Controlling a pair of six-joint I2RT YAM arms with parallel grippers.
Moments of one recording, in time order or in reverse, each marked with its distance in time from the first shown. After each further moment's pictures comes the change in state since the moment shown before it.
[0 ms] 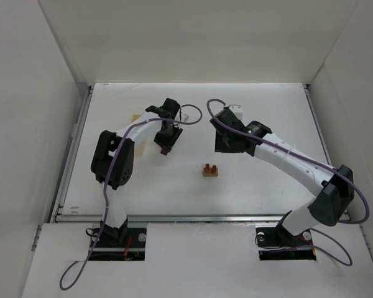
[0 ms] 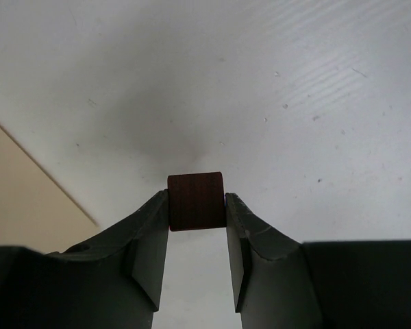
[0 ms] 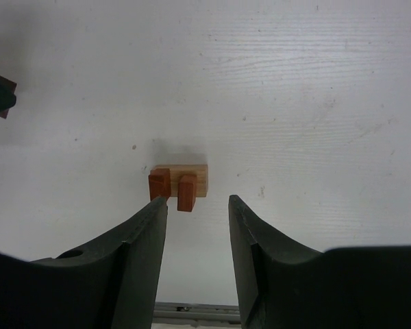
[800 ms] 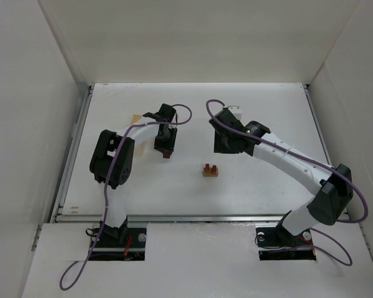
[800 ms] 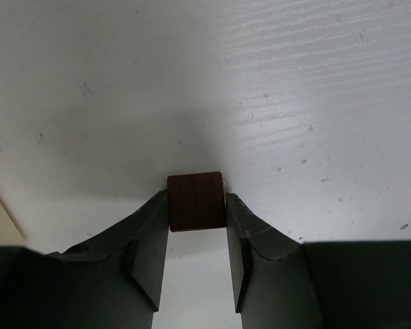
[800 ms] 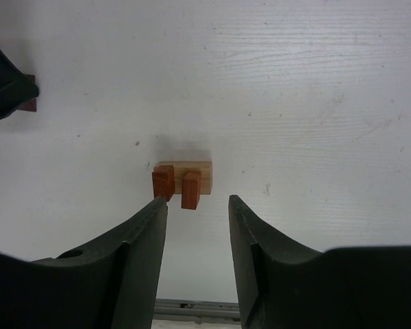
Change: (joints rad) left arm 0.033 0.002 -0.111 0.148 0.008 -0.297; right arm 0.003 0.008 0.000 0.000 -0.016 0.009
